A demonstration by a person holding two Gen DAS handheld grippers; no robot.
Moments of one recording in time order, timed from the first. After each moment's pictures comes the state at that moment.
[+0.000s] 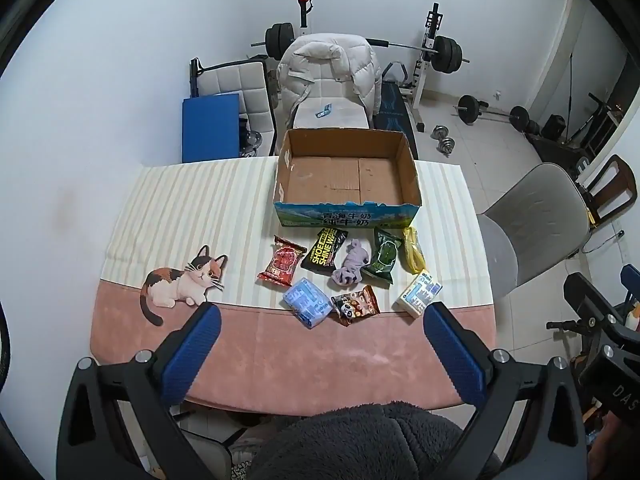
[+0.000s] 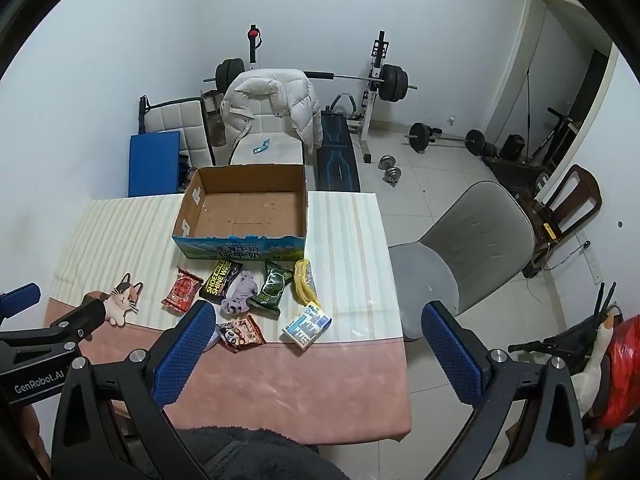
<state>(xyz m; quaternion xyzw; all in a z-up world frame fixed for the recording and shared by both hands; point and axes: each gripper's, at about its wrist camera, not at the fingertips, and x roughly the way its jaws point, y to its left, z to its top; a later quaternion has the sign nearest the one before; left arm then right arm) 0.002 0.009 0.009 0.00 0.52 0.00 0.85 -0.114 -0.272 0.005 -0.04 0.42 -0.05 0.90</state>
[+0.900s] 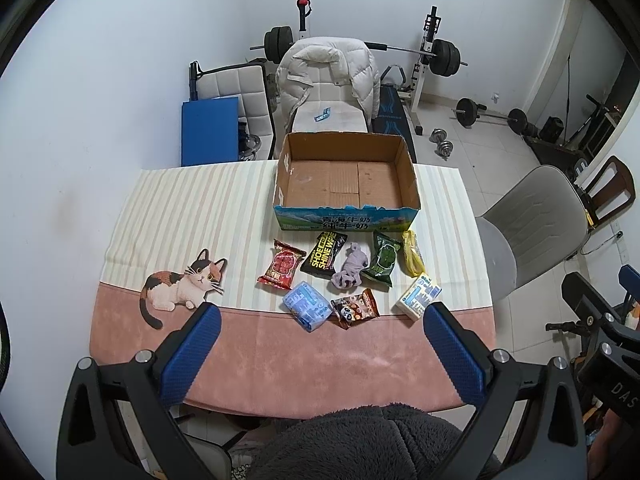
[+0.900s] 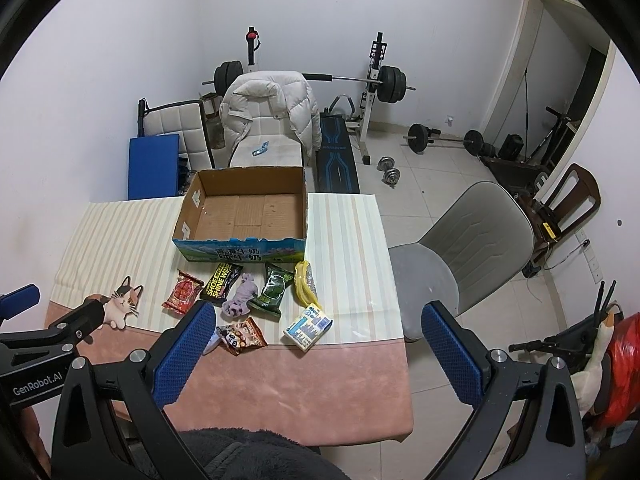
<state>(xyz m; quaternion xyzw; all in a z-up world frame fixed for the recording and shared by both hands) 0.005 0.006 0.009 0.00 0.52 0.00 0.86 -0.114 -0.272 0.009 -0.03 0.42 -0.05 0.91</state>
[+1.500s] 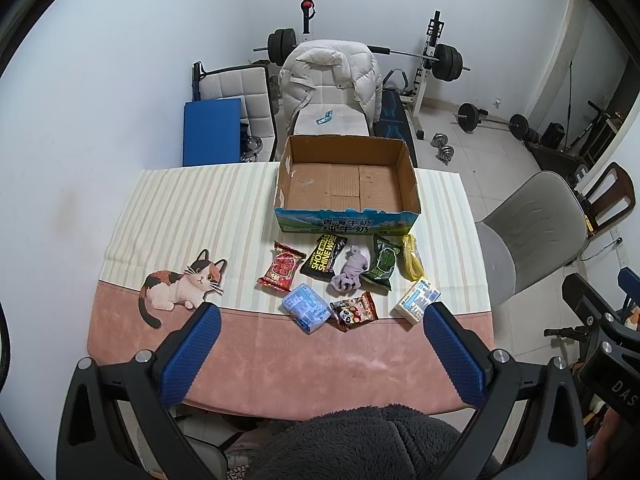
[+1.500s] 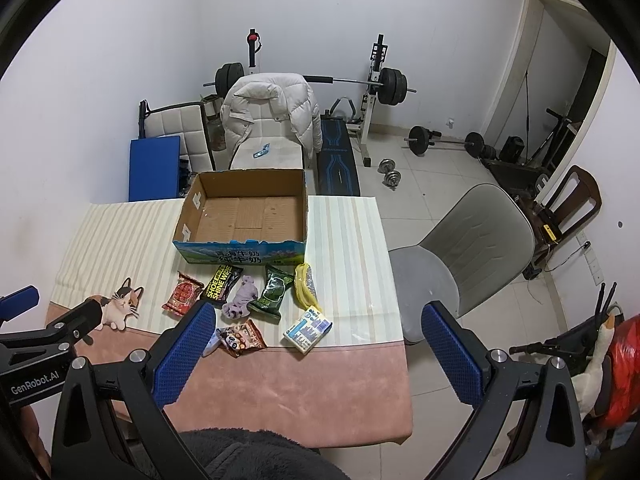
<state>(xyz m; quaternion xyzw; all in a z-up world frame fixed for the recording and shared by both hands) 0.005 0.008 0.018 0.00 0.51 0.00 0.86 -0.111 -0.271 0.016 -0.03 0.42 -0.05 0.91</state>
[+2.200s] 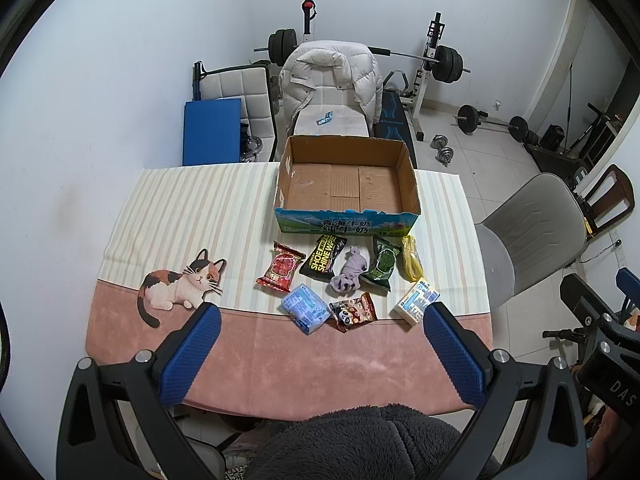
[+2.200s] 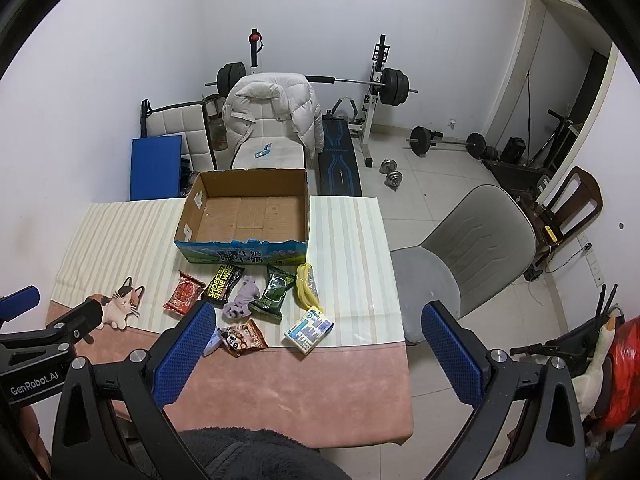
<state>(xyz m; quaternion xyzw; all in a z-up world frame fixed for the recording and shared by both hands) 0.005 0.009 0.019 0.00 0.51 0.00 0.86 -0.112 -0.272 0.016 -0.04 0.41 -0.04 0.91</state>
